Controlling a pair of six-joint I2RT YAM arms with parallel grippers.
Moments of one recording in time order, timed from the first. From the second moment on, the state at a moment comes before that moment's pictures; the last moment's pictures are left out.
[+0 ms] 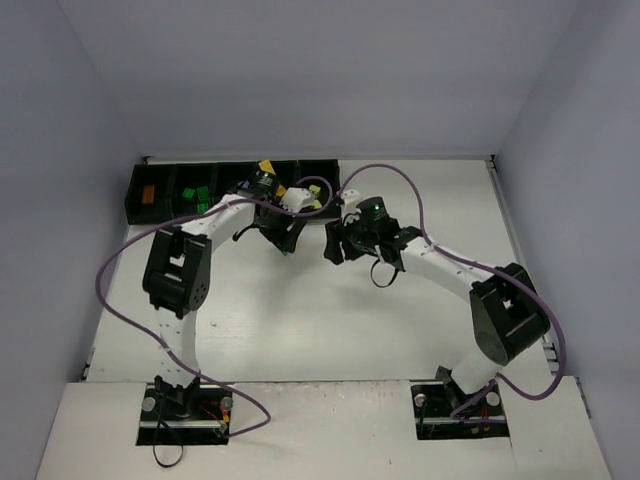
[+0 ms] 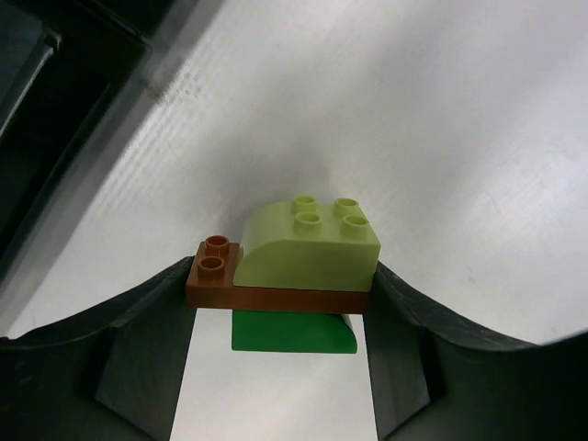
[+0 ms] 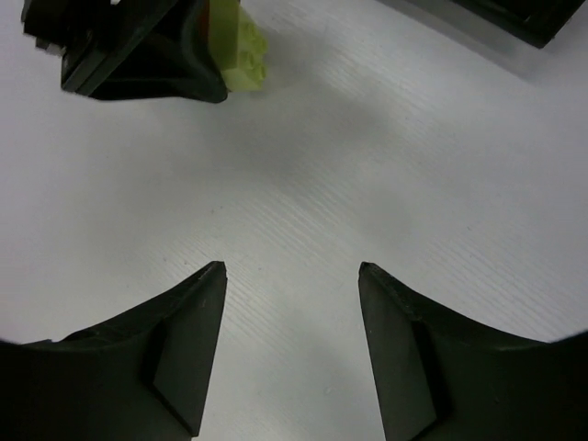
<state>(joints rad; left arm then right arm) -0.39 2.08 1.62 -0.67 0.33 0.37 0.56 1.61 0.98 -0.08 -0.24 0.13</state>
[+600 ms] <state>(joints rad) -0.41 1.43 1.16 -0.26 0.41 0.37 0.50 1.62 1.39 -0.20 -0.50 0.47</state>
